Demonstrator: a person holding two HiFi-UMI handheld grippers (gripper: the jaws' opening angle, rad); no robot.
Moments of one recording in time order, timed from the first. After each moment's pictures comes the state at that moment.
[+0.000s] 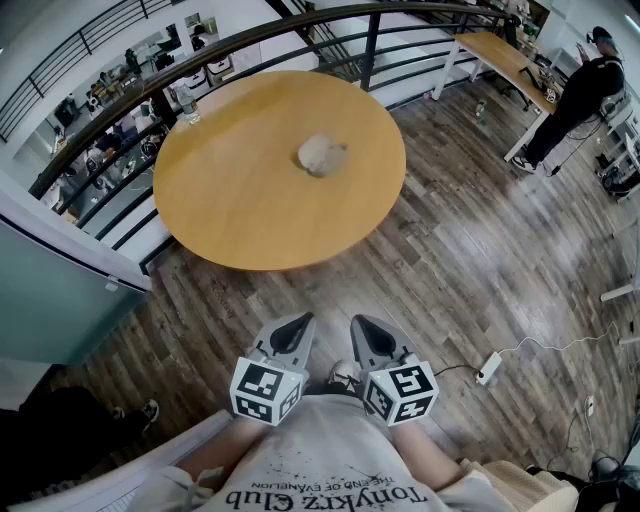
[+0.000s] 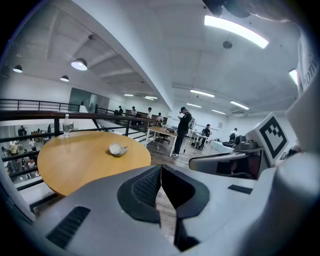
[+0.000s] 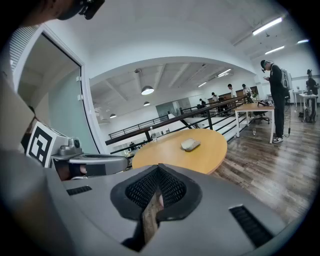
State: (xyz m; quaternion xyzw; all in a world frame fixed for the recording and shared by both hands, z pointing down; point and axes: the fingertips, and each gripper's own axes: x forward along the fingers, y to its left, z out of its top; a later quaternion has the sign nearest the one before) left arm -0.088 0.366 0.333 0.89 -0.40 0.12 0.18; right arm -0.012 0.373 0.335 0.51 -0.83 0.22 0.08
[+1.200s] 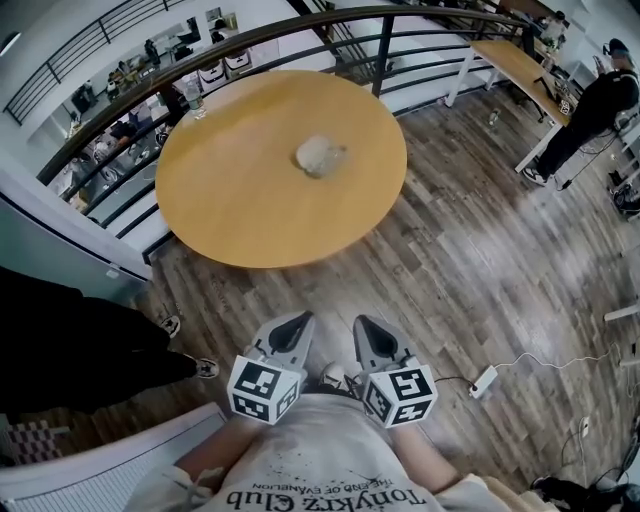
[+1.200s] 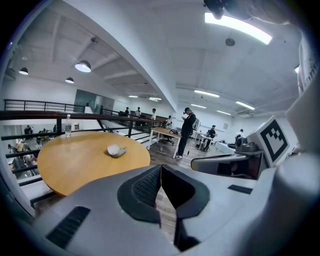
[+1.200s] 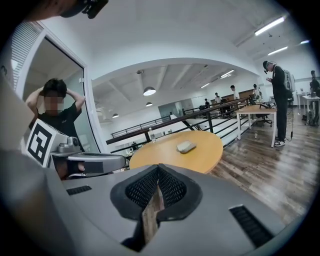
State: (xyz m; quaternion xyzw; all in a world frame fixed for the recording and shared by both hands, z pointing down) left arm -0.038 0.356 0.332 0.88 -0.42 0.12 0.18; right arm 0.045 0.361 0.336 0.50 -0.83 0.21 0.08
